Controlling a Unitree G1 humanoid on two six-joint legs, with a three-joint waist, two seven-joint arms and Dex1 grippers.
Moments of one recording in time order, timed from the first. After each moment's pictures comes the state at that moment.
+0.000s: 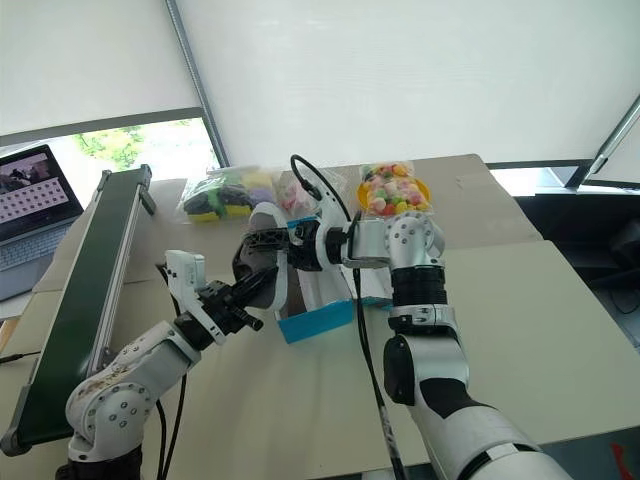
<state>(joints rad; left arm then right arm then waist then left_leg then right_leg) -0.07 0.23 0.13 -0.62 -0.79 0.81 -0.27 -1.03 -0.02 -0.26 0.42 0.83 1.43 0.21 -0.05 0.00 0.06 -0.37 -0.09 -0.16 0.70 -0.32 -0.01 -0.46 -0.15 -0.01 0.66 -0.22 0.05</state>
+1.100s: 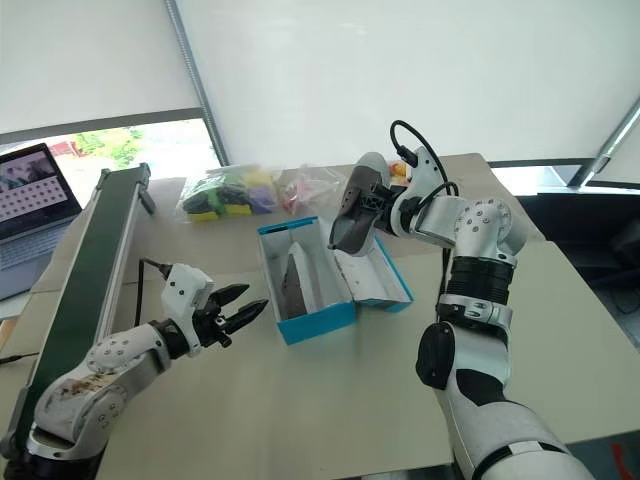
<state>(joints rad) -0.05 0.65 0.02 -0.54 -0.51 0.65 -0.52 -1.04 -0.23 -0.42 0.35 0.65 1.37 -0.02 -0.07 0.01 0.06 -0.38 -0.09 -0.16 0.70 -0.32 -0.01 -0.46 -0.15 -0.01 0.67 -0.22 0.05</state>
